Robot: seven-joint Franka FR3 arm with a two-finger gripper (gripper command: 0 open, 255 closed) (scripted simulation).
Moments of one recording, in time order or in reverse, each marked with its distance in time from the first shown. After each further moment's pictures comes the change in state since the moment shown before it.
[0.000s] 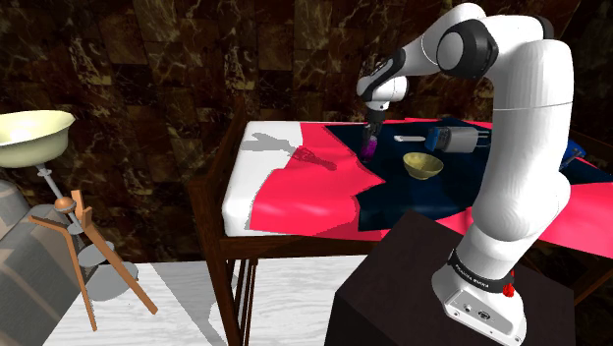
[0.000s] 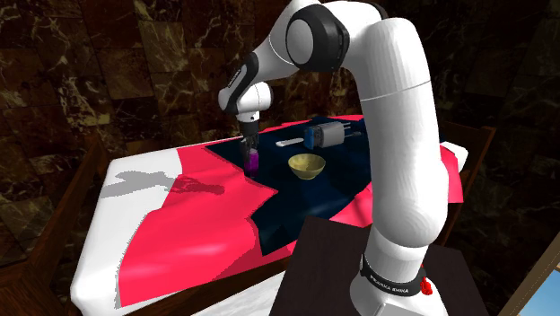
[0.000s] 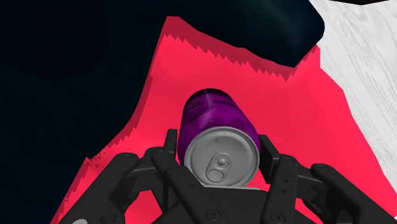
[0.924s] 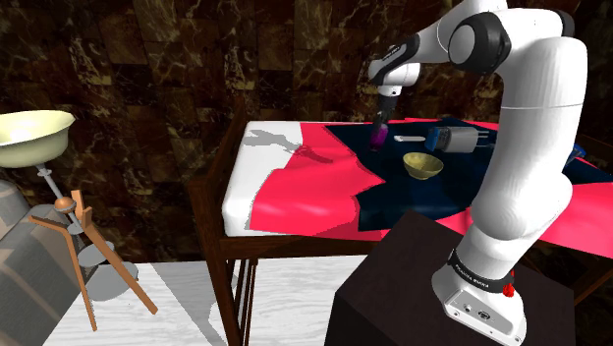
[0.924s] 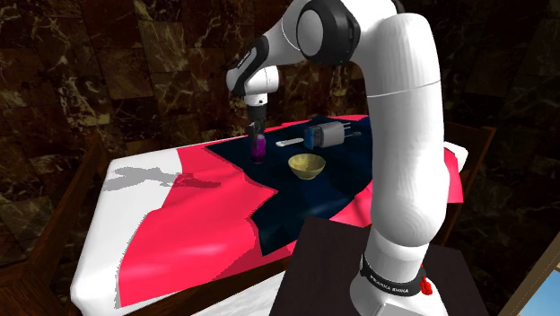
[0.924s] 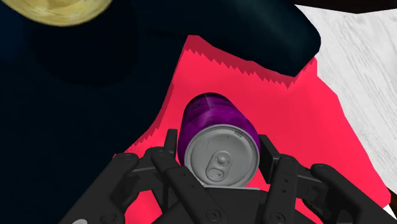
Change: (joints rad) arm -0.036 -0.064 -0.035 0.059 -0.026 -0.121 -0.046
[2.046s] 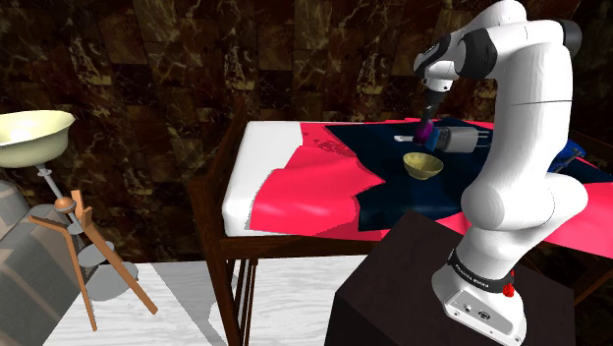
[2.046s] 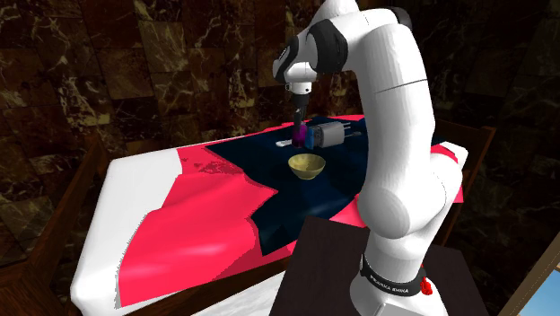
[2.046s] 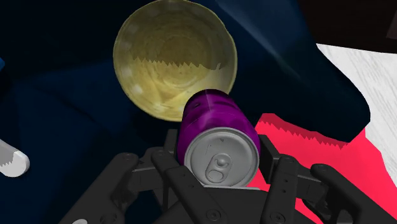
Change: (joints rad) arm -0.287 0.118 -0.091 0.207 0.076 -0.116 -0.375
